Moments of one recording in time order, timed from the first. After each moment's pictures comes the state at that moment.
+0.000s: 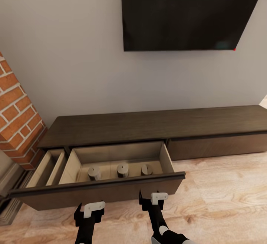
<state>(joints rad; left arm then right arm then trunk) -0.17 0.12 -0.62 -1.03 0.36 -0.16 0.66 -0.58 0.16 1.23 -0.20 -1.04 -0.64 -0.27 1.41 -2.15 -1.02</state>
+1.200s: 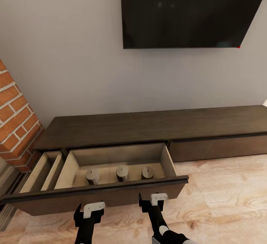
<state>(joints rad) -0.16 0.12 -0.62 -1.03 0.36 -0.16 0.66 -0.58 0.16 1.24 -0.20 -1.03 -0.59 -0.27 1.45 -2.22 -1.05</state>
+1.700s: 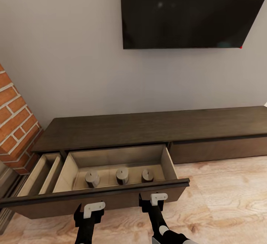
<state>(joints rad) -0.16 0.12 -0.62 -1.03 0.36 -0.16 0.66 -0.58 0.16 1.24 -0.20 -1.03 -0.59 -0.27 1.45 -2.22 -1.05</state>
